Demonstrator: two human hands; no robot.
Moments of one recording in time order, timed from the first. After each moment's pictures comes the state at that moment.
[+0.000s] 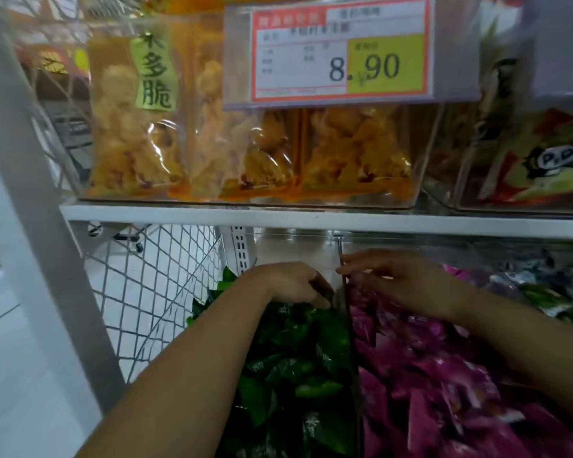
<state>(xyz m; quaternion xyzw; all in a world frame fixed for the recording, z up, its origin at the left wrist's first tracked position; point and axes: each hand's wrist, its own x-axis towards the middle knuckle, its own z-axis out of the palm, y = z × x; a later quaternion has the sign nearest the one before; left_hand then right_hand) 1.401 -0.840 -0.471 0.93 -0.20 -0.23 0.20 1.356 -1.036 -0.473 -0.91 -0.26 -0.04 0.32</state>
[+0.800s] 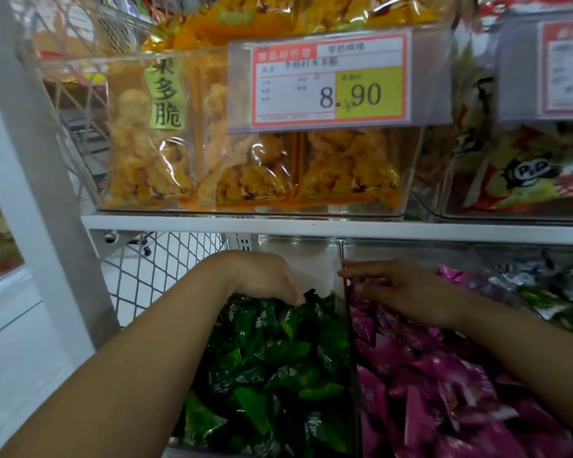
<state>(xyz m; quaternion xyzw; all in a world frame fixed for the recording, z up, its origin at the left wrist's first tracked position) 1.378 -0.798 -0.433 0.94 -0.20 -0.23 0.13 1.344 -1.035 -0.469 -0.91 -0.24 0.03 0.33</state>
